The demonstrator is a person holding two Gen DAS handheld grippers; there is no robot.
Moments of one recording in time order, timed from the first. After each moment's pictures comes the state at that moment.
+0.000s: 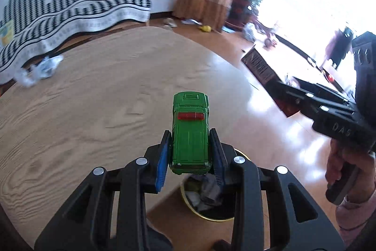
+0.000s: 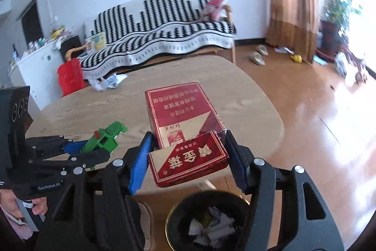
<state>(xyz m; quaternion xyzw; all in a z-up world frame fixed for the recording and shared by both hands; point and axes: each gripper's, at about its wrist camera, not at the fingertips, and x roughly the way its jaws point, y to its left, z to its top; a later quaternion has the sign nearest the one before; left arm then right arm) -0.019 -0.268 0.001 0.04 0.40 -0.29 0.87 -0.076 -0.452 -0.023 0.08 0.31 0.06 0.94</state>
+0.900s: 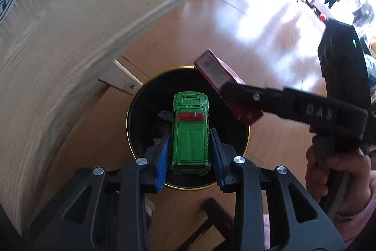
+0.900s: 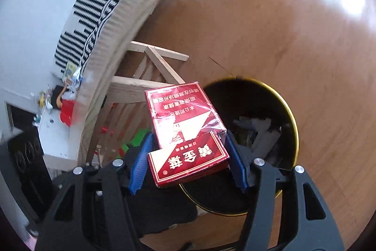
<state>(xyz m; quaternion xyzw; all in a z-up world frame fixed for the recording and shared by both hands) -0.019 -0.369 -0.145 0.14 0.56 -0.33 0.75 -0.112 -0.535 -0.227 0.40 0.46 0.03 0.79</state>
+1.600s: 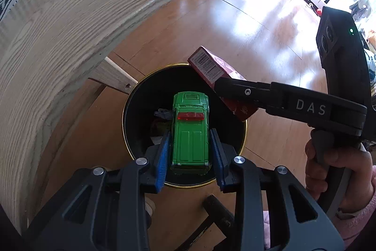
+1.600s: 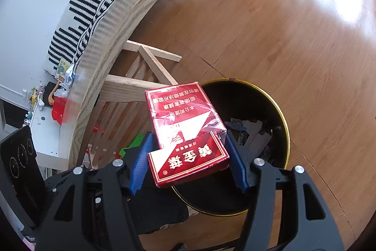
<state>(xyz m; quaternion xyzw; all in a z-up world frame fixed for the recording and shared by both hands) -0.027 -0.377 -0.147 0.14 0.55 -0.34 0.75 -0.101 -0.528 -0.222 0.37 0.47 0.02 0.80</state>
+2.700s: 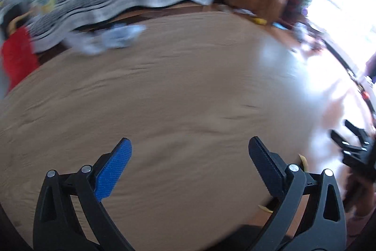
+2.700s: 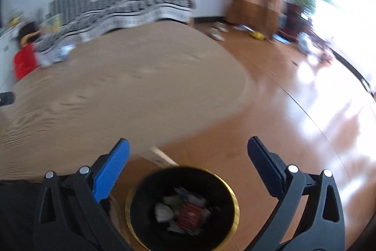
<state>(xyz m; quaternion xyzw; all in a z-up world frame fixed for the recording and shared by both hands) 0.067 -0.091 -0.017 0.02 0.46 -0.12 0.88 -0.025 -0.416 -0.094 0.02 0.37 -0.03 0.93</state>
